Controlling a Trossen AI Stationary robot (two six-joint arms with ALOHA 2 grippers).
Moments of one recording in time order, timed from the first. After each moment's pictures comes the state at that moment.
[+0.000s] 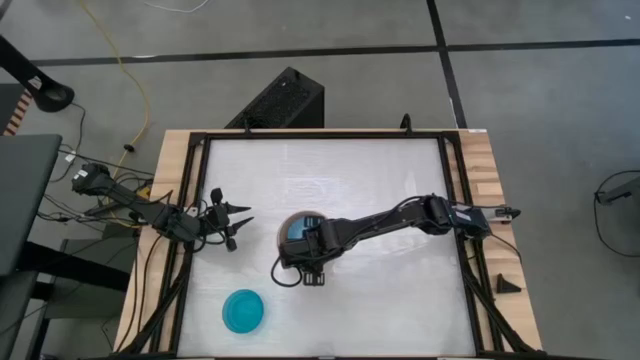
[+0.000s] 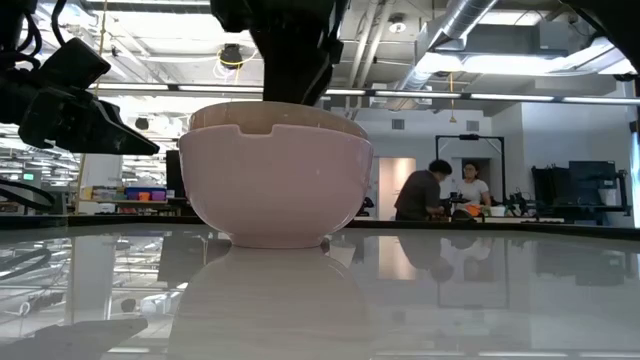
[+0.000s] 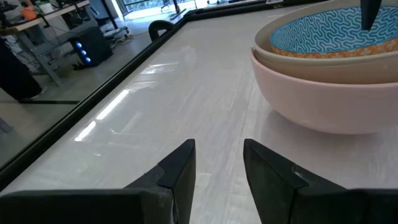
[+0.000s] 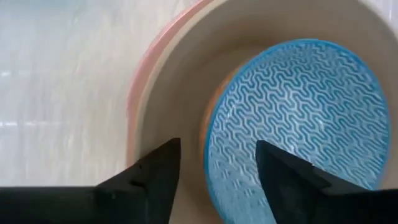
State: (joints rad) left arm -0.43 0.37 0.02 0.05 -0.82 0.00; right arm 0.25 2.27 2.19 -1.15 0.21 0.21
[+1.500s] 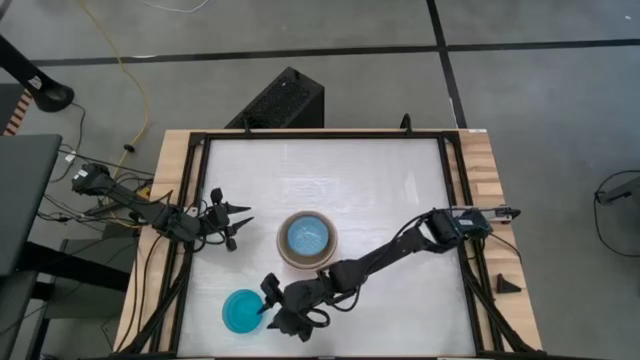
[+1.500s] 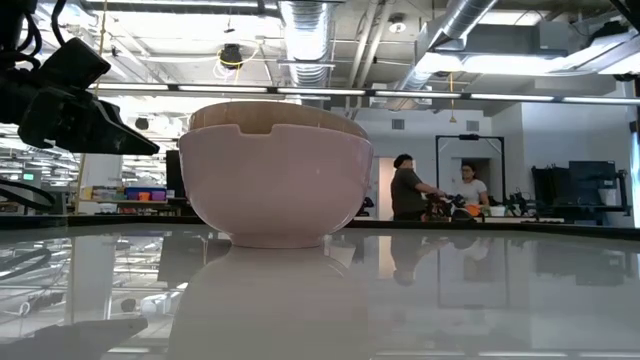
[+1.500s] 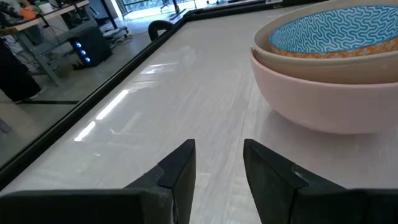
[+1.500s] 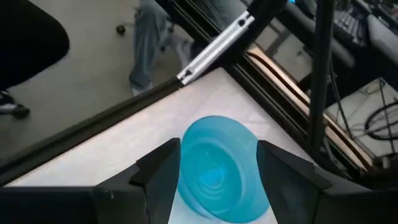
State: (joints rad) left arm -0.43 0.37 0.02 0.05 -0.82 0.00; right arm 0.42 2.28 1.91 -0.02 0.01 -0.54
